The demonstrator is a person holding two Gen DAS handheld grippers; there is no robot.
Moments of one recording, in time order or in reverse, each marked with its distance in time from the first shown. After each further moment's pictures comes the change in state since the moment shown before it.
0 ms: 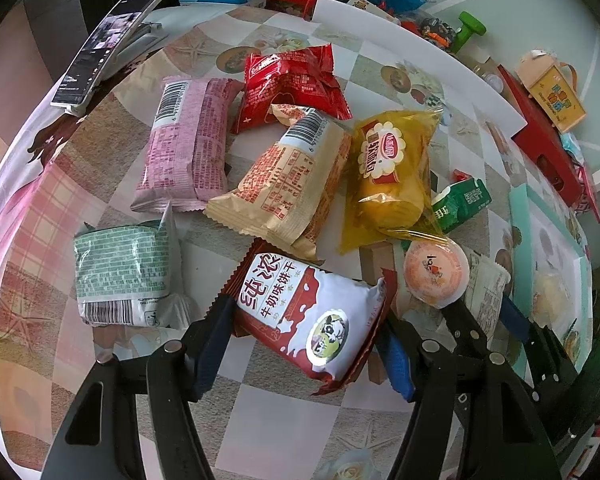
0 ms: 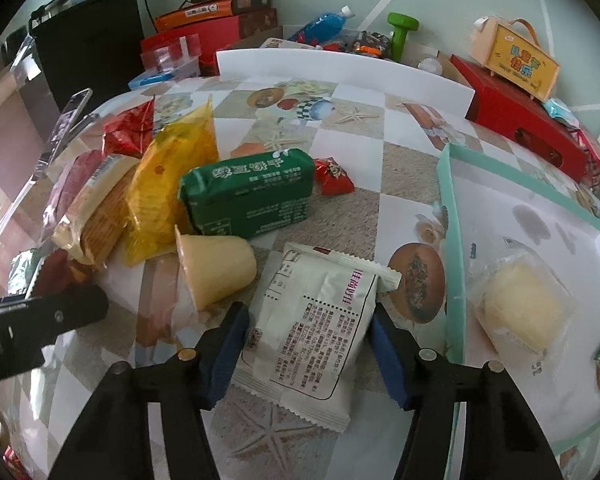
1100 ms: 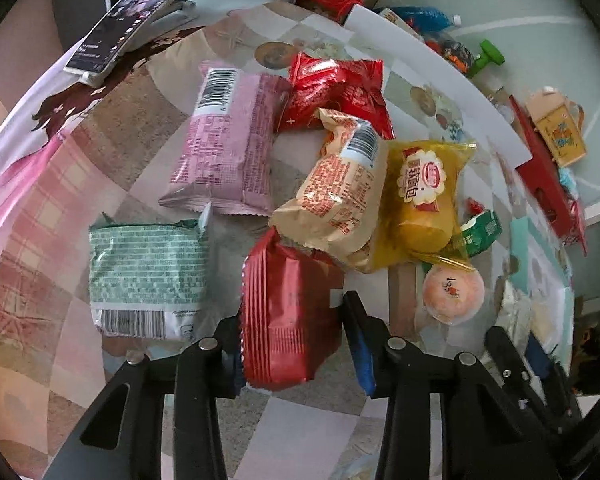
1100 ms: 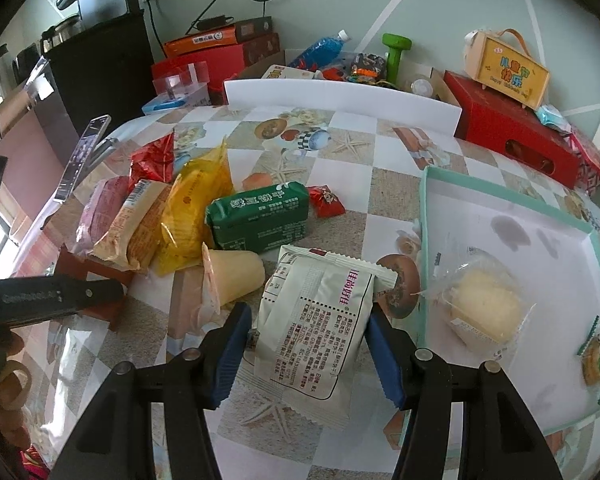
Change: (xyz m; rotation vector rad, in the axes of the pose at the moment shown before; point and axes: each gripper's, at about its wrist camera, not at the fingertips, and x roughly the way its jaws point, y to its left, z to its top) left arm -0.003 0.038 0.003 -0.093 0.002 -0.065; right arm -0.038 -0.009 0.000 0.026 -0.064 0.040
